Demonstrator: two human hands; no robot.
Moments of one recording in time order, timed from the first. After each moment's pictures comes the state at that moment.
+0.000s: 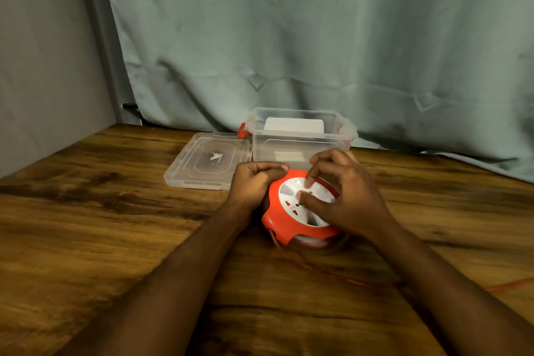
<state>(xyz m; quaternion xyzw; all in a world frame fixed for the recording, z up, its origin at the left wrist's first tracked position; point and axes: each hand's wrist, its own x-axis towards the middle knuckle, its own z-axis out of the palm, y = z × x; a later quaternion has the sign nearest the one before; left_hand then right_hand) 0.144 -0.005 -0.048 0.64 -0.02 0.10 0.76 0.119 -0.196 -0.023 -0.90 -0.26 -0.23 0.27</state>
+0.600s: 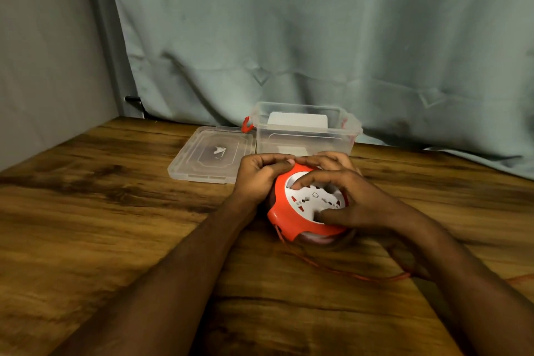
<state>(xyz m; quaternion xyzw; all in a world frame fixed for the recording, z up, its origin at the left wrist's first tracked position) 0.142 -0.004 -0.048 0.63 -0.05 0.09 0.77 0.120 -0.209 -0.011 -0.89 -0.38 -0.05 0.25</state>
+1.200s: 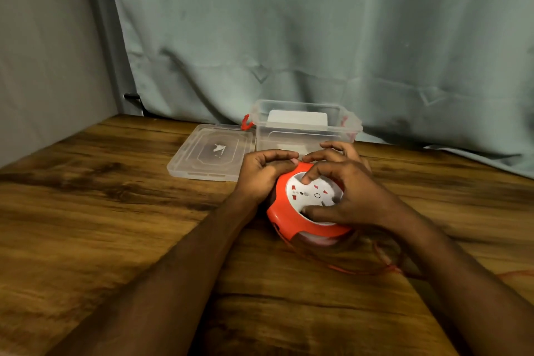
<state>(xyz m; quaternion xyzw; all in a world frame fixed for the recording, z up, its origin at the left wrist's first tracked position) 0.139 -0.008 -0.045 0.62 -0.08 0.09 0.77 0.116 -0.202 -0.008 -0.93 -0.30 -0.13 0.19</state>
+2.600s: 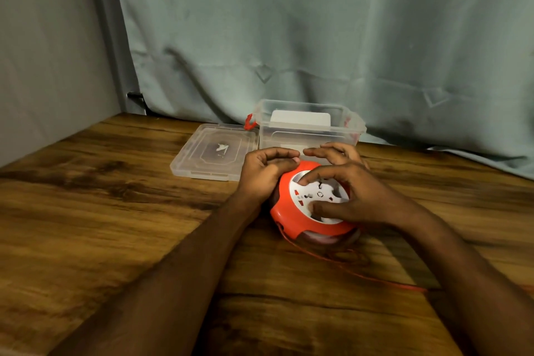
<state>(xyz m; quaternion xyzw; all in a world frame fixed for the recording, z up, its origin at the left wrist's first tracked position) 0.137 -0.005 -0.043 0.62 -0.07 0.10 0.77 0.119 -0.204 -0.006 -0.91 -0.35 -0.09 0.21</state>
